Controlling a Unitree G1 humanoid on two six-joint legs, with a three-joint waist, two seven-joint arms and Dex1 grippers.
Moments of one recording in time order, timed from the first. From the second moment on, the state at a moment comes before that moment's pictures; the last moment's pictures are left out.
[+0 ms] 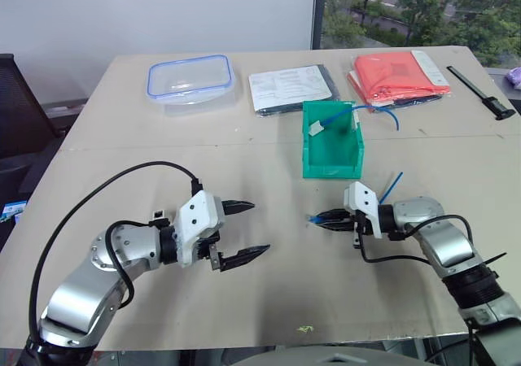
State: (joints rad) left arm 0.10 0.83 0.05 -0.58 -0.51 0.41 -0.94; right arm -0.31 -0.51 0.29 -0.05 0.17 0.27 1.09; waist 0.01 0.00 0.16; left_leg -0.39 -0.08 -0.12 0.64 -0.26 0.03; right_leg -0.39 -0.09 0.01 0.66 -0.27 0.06
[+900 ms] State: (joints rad) left arm -0.45 0.61 -0.41 0.02 -0.18 0.22 -1.18; right arm 0.32 -0.54 -0.07 -0.47 0.44 0.19 0.93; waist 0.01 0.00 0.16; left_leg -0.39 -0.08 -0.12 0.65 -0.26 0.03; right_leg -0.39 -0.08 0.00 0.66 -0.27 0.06
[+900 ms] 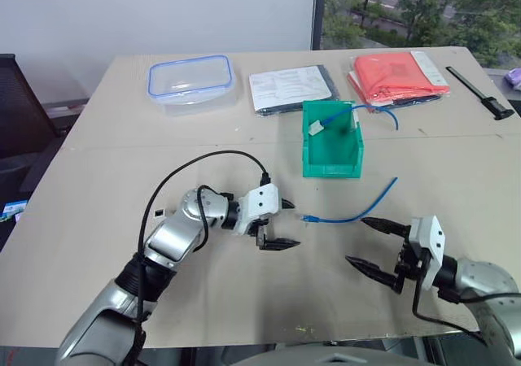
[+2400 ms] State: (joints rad) left arm -0.50 0.38 -0.16 -0.10 -0.76 1.02 -1.08; right arm 0.19 -0.35 -0.12 -0.52 1.24 0.67 0.53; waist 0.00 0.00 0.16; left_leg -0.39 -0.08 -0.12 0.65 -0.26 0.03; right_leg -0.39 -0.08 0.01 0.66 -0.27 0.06
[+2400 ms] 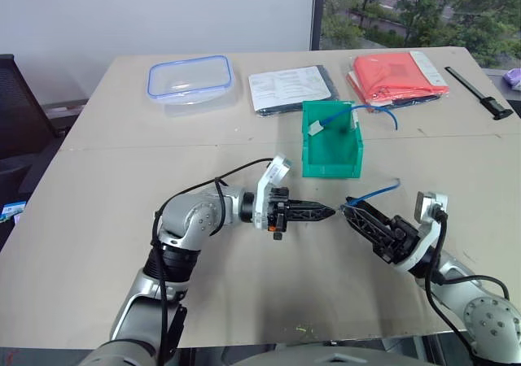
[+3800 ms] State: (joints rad) left arm 0.31 0.31 0.19 -0.84 -0.23 0.38 -0.36; right arm 0.03 -0.43 -0.23 -0.30 1.12 0.61 0.65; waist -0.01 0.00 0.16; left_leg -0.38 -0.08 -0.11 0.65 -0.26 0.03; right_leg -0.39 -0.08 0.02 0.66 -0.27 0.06
